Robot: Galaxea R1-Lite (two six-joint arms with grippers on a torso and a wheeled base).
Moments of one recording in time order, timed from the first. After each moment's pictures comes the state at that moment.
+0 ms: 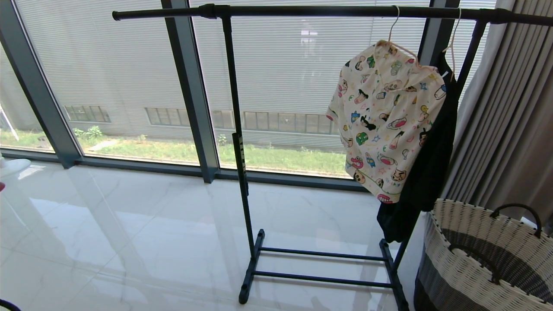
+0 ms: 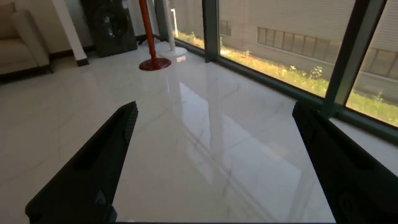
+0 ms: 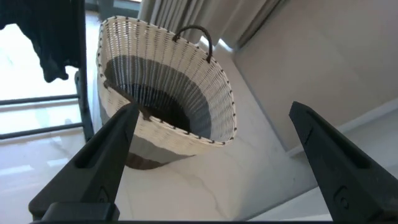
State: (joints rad) left arm 0.10 0.93 0.00 -1.04 0.71 0.23; right arm 0.08 0.79 -0.40 -0.11 -0.61 -0.15
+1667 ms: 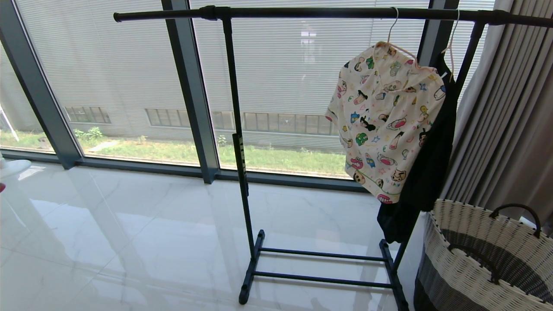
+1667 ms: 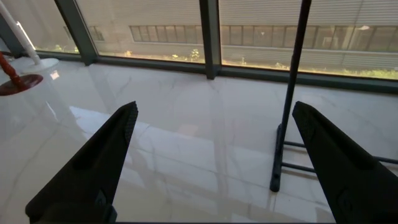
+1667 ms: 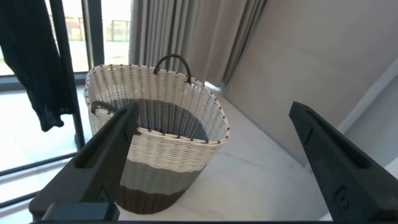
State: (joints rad) left arm 0.14 0.09 0.00 -0.07 0.07 0.16; right arm -0.01 0.00 0.00 -0.09 -0.57 -0.20
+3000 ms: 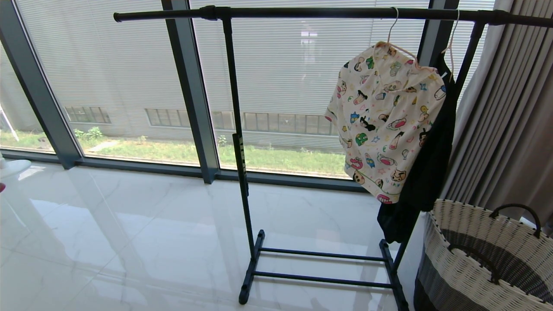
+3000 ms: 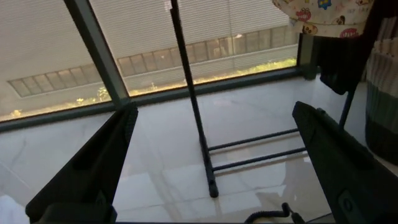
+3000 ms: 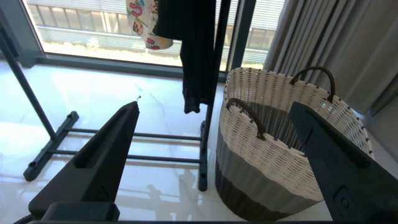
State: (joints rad) left arm 0.14 0.09 0.00 -0.11 -0.38 0.15; right arm 0.00 0.00 0.00 0.00 0.02 -0.02
